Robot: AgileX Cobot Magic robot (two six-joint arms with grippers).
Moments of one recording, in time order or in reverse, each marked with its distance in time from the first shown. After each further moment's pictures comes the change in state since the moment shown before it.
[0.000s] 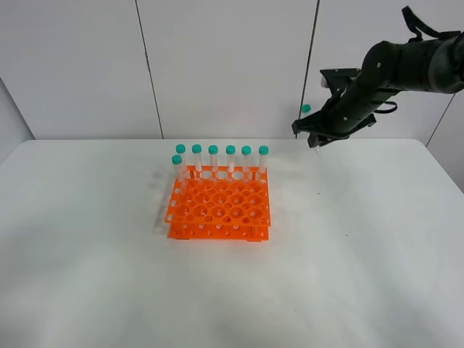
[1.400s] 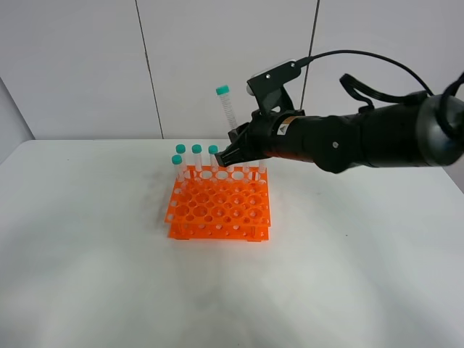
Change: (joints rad) left arm 0.000 0.000 0.000 0.000 0.000 0.000; right arm 0.411 -0.253 0.541 0.000 -0.879 -0.133
